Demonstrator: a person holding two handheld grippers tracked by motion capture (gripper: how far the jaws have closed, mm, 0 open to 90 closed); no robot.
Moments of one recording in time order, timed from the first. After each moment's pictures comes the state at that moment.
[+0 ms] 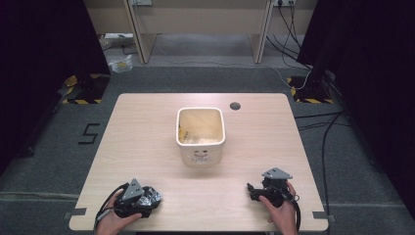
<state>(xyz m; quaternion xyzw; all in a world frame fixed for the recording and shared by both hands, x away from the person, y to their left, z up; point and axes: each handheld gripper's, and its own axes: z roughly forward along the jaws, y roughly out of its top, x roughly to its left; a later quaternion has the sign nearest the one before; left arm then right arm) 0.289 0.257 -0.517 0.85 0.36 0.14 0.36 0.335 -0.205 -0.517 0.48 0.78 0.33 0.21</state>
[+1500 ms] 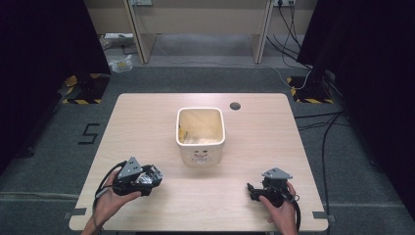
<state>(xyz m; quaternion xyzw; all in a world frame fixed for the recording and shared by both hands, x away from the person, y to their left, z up) 0.331 0.254 -0.461 0.83 0.34 0.17 0.41 0.335 -0.206 -0.517 0.48 0.79 0.33 0.21</state>
